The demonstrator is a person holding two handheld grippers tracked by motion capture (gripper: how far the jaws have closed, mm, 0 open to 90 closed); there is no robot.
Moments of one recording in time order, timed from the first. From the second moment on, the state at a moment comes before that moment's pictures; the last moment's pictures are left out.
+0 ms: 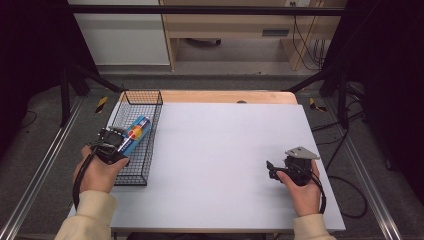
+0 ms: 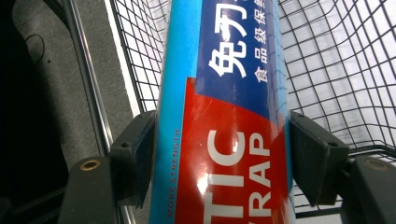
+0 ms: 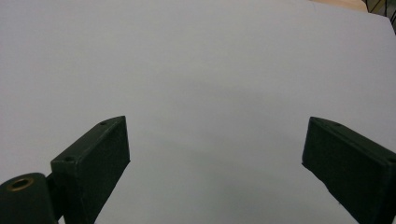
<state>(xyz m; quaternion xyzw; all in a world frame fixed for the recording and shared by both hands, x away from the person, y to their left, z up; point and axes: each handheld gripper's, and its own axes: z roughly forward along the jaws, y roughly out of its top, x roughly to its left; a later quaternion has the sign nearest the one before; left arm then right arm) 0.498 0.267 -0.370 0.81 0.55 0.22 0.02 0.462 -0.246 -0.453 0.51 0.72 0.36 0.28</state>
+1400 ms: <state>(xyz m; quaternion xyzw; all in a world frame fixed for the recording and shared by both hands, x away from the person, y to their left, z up) 0.498 0.257 -0.369 0.80 0.54 0.25 0.03 0.462 -0.243 -0.454 0.51 0.73 0.36 0.28</state>
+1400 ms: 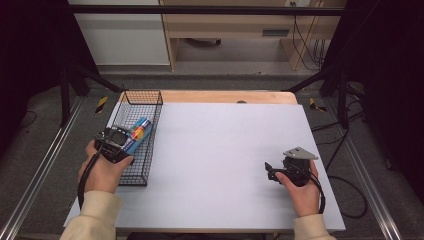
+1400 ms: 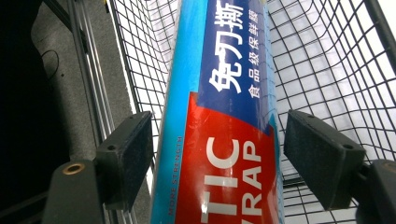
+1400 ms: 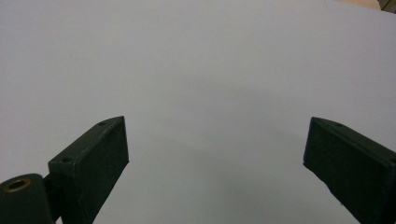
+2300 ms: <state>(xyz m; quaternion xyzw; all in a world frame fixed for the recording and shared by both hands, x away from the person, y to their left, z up) 0.471 0.236 -0.340 0.80 0.51 0.29 0.15 0.462 -0.244 -0.455 0.50 0.74 0.35 0.27</state>
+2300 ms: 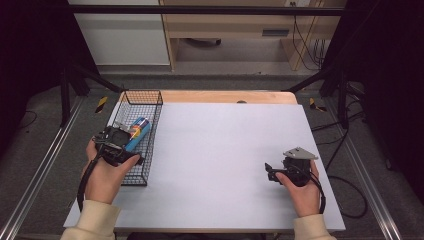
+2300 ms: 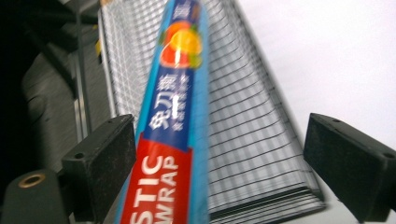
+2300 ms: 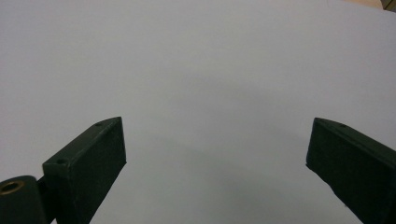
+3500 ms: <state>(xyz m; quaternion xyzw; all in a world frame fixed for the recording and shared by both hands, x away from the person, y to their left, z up) 0.453 0.140 -0.349 0.88 0.32 0.25 0.24 0.445 -0.254 -0.448 0.48 0.74 0.36 0.30</state>
